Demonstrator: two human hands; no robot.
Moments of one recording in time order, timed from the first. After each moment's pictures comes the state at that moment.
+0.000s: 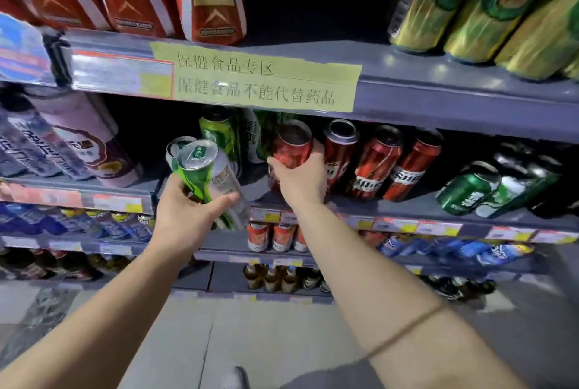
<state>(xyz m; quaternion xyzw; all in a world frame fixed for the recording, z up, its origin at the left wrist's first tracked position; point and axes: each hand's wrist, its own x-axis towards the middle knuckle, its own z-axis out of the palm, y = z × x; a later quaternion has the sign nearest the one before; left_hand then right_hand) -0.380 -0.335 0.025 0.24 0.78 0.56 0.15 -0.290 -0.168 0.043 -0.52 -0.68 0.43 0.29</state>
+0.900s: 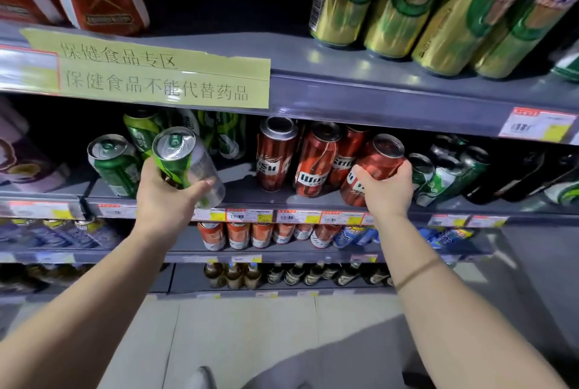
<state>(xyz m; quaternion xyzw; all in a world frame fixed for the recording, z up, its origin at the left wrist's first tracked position) -0.343 -0.263 0.027 0.23 0.78 0.57 0.12 -0.097 -0.041 0.038 -0.61 -0.60 0.34 0.39</state>
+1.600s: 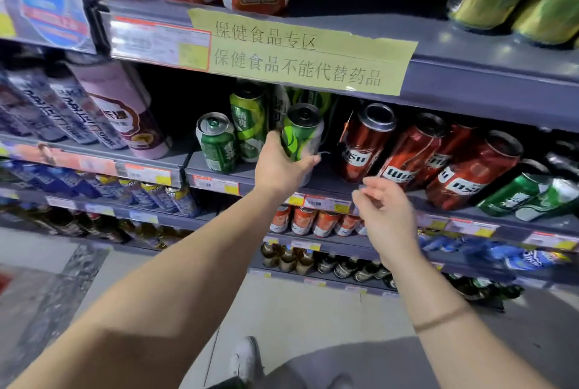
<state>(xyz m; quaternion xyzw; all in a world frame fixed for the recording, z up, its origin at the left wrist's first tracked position) -0.355 -0.231 0.022 0.26 0.80 0.51 0.17 -0.175 -0.170 0.021 -0.48 -0.69 0.47 0.27</state>
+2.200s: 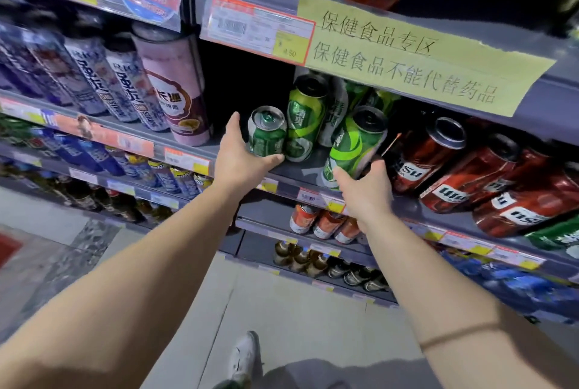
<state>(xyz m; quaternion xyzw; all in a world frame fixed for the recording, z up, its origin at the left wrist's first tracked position) -0.467 -0.323 -0.019 0.18 0.83 0.51 0.14 -0.300 -0.191 0.013 -0.52 -0.72 0.41 0.19</state>
